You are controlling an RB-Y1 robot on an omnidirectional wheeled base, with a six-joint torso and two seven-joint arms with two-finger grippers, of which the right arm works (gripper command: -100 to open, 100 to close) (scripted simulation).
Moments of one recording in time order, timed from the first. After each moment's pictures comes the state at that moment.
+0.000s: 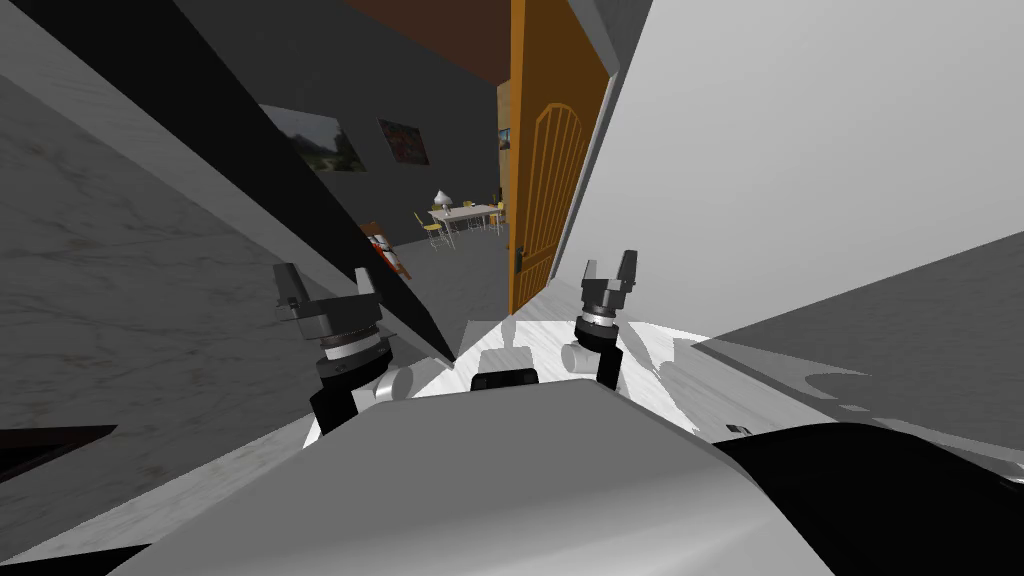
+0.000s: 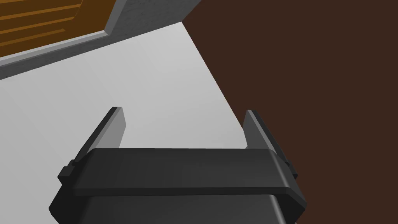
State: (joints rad) arm 0.45 0.05 0.05 -2.27 -0.11 -0.60 0.08
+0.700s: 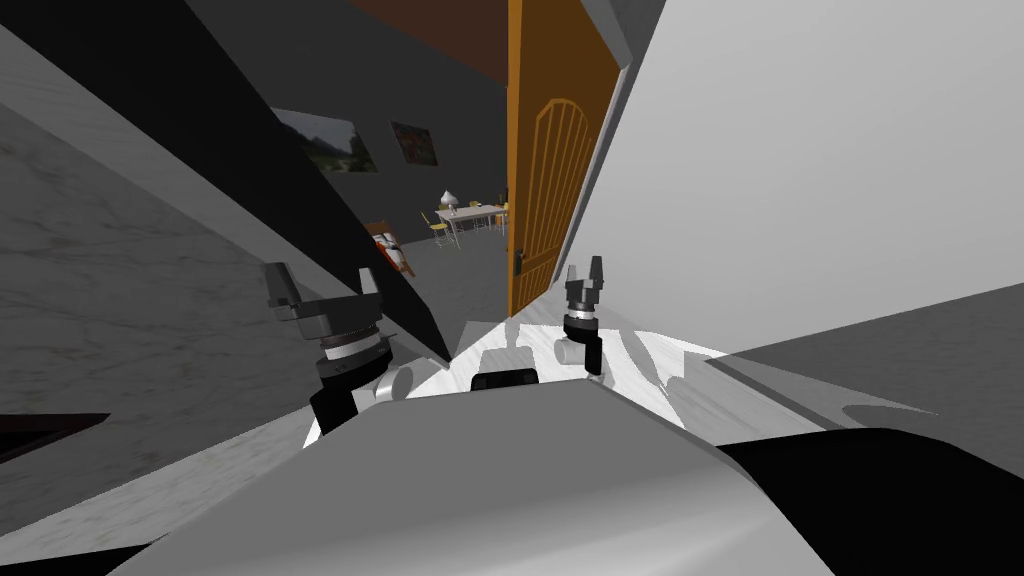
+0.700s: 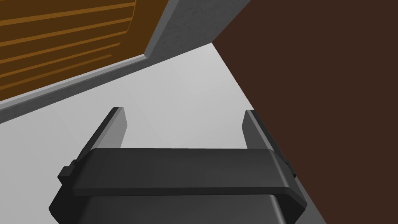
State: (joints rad) arm 0.36 0.01 0.06 -2.10 -0.09 -0.59 0.05
